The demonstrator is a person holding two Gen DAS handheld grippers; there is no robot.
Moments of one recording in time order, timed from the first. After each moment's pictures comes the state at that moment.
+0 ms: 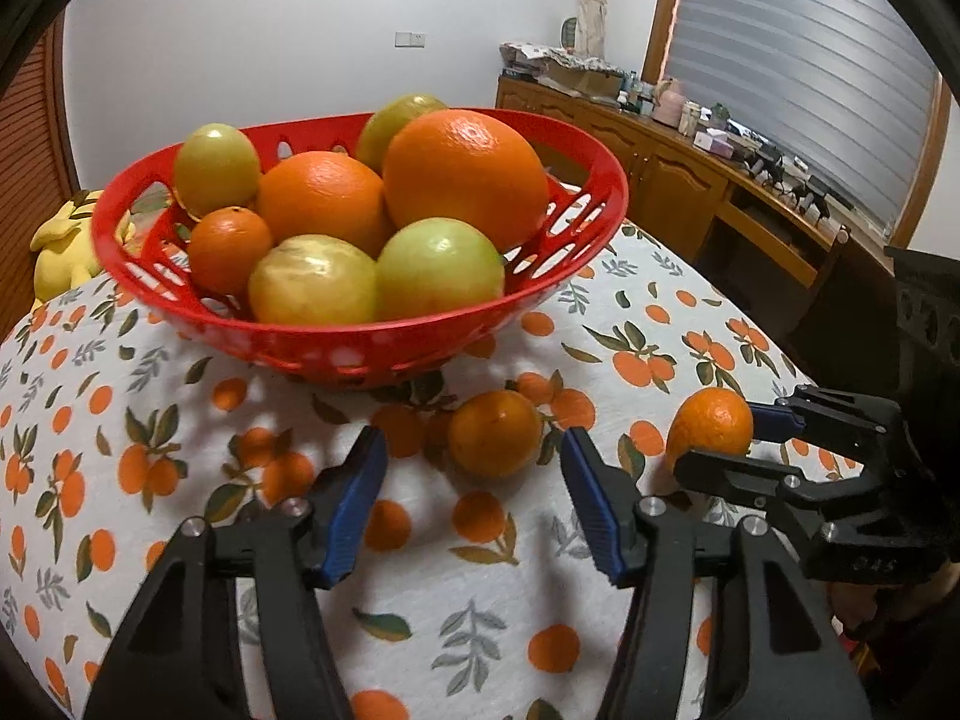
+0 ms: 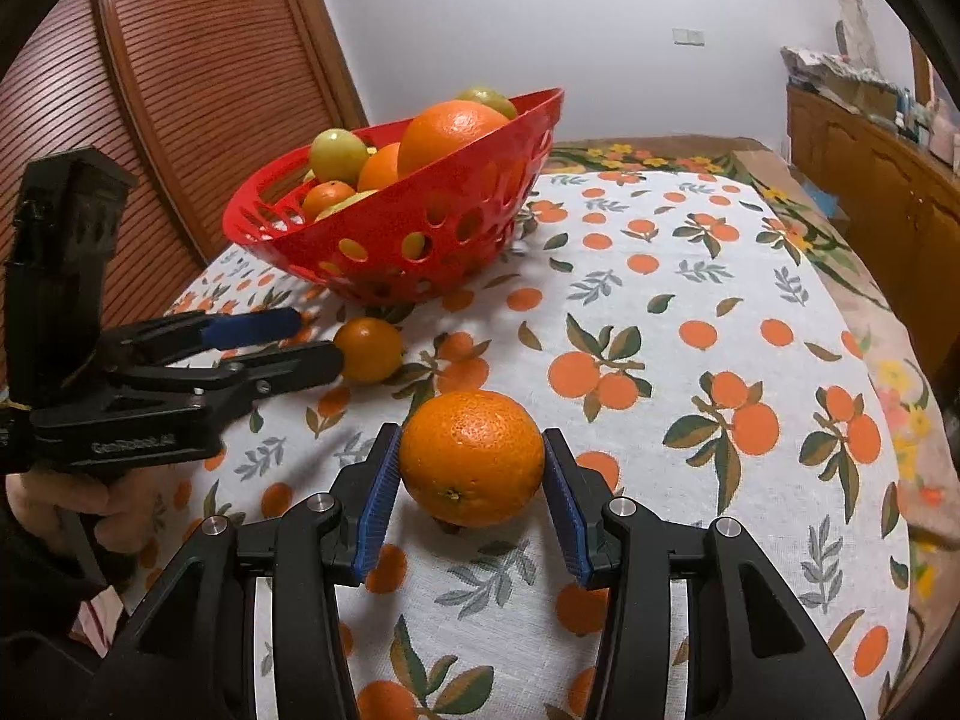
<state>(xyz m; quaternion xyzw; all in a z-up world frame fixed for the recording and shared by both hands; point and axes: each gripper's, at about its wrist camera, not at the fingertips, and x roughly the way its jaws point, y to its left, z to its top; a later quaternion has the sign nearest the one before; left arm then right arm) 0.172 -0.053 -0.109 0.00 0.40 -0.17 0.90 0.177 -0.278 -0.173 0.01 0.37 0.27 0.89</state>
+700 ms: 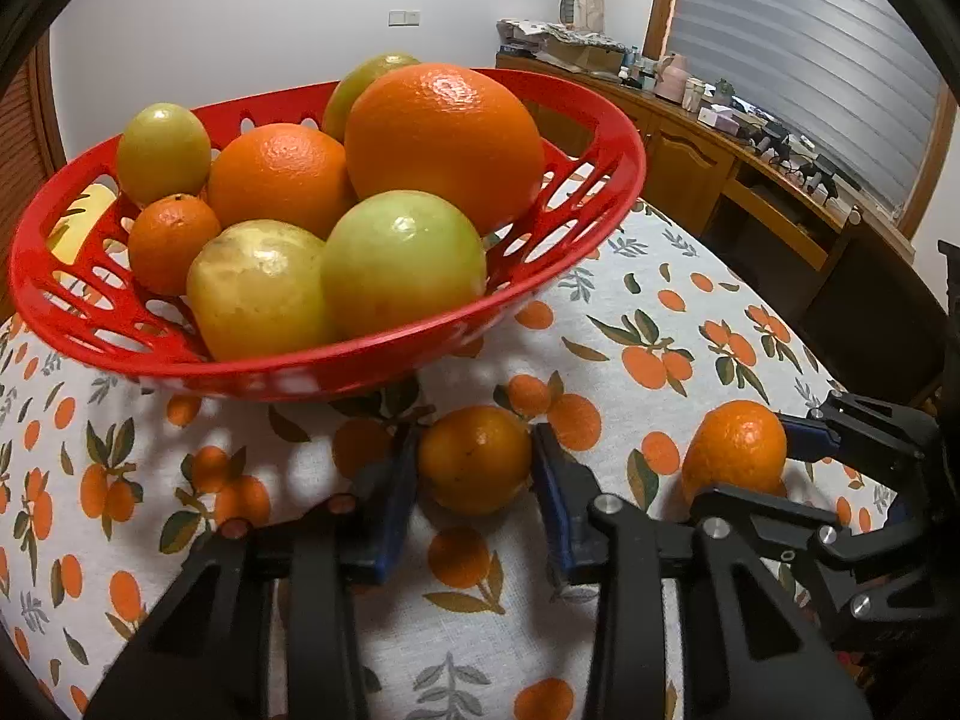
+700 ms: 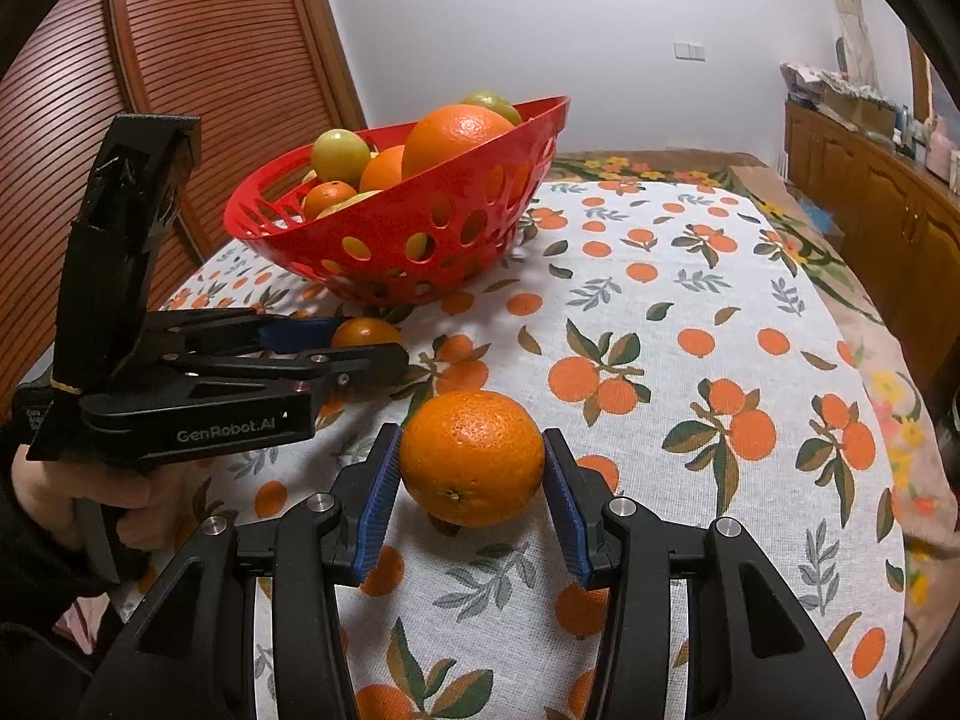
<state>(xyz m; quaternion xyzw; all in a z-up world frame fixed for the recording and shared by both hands) 0.192 -0.072 -0.125 0.01 0.42 -0.17 0.89 0.177 -0.274 -0.175 -0.01 0.36 0.27 0.89</state>
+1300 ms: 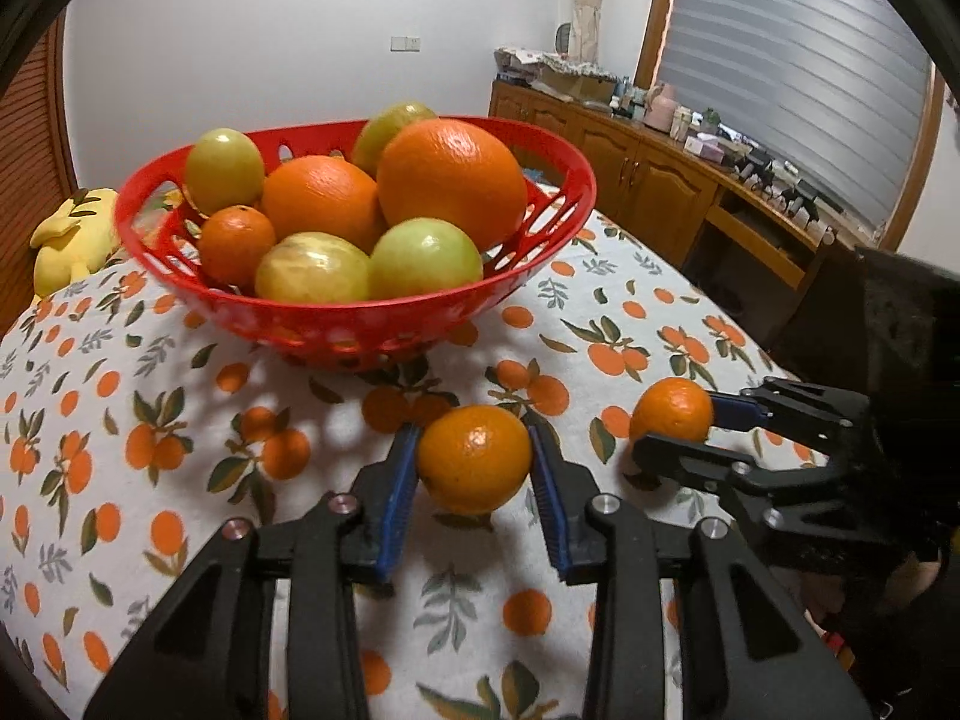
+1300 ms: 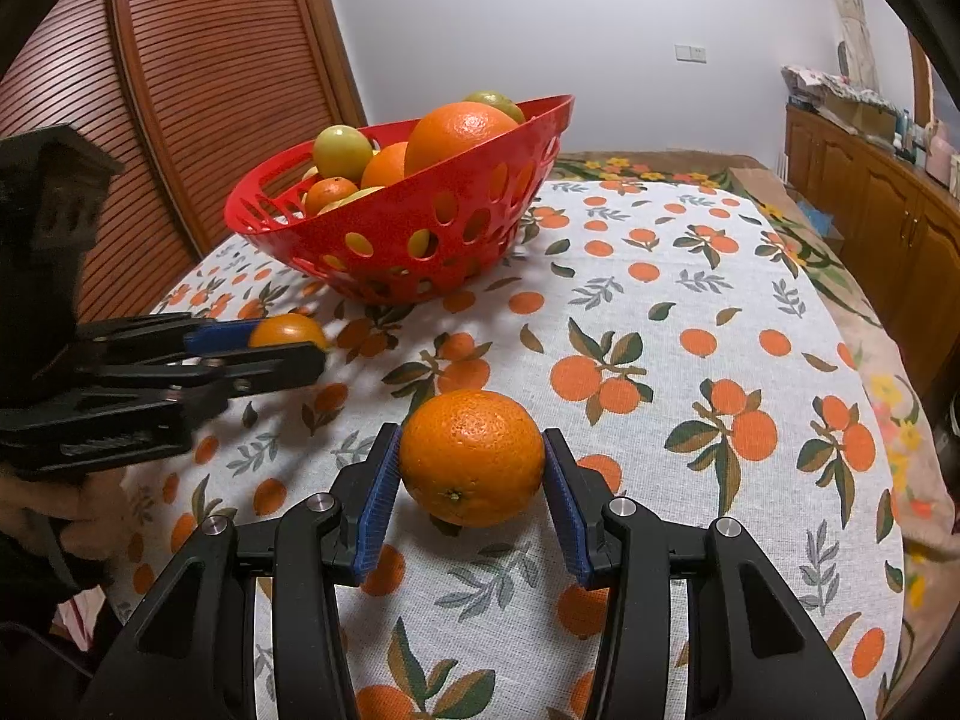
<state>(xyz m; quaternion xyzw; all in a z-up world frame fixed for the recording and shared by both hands) 0.147 -0.044 -0.097 -0.01 0.39 -0.18 0.90 0.176 -0.273 -0.175 -0.01 0.36 0.27 0.89</state>
